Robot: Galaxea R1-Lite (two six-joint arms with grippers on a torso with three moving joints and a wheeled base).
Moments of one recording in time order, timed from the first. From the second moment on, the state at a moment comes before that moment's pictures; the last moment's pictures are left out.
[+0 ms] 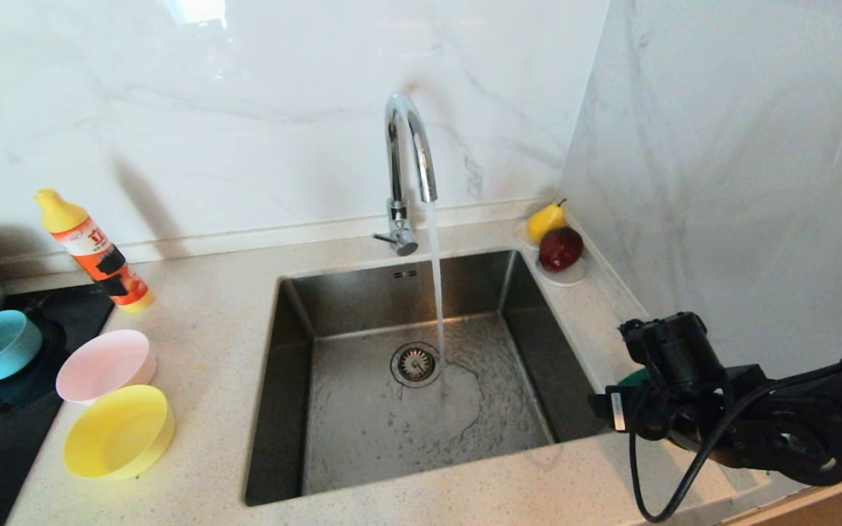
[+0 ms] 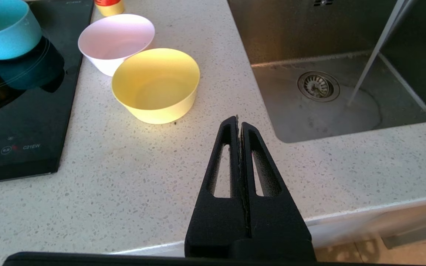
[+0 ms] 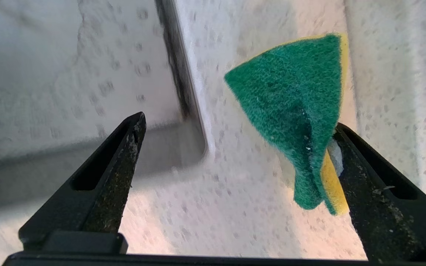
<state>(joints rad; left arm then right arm) 0.01 0.00 0.00 0.02 -0.01 0.05 0.46 1.85 -0.75 -0.32 -0.43 0.35</state>
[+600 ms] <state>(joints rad) 0.01 0.00 0.00 0.02 -0.01 0.05 0.46 1.80 -0.76 -0.33 -0.44 0.34</state>
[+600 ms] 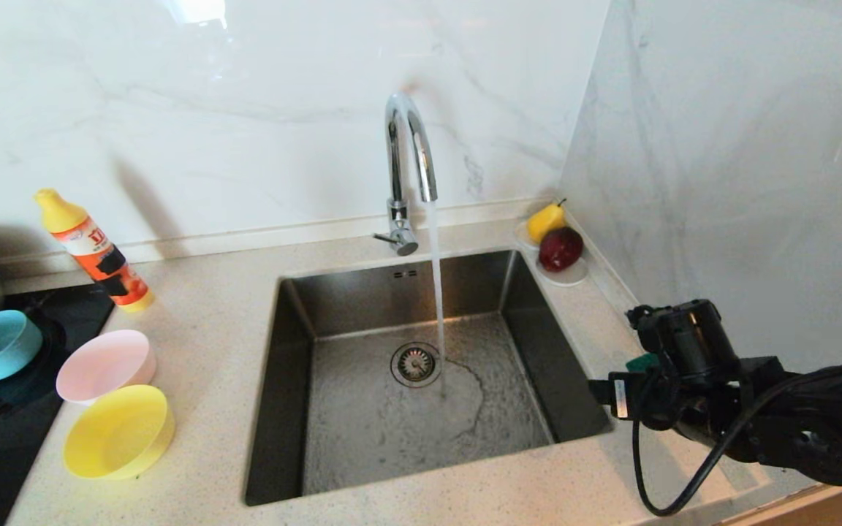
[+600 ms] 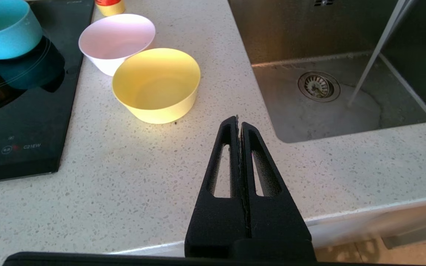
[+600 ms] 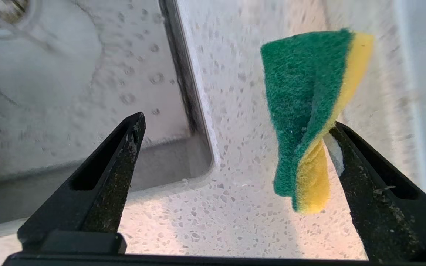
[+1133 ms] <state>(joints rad) 0.01 0.00 0.00 0.02 -0.01 0.05 0.46 1.80 -0.75 -0.33 -0.43 0.36</state>
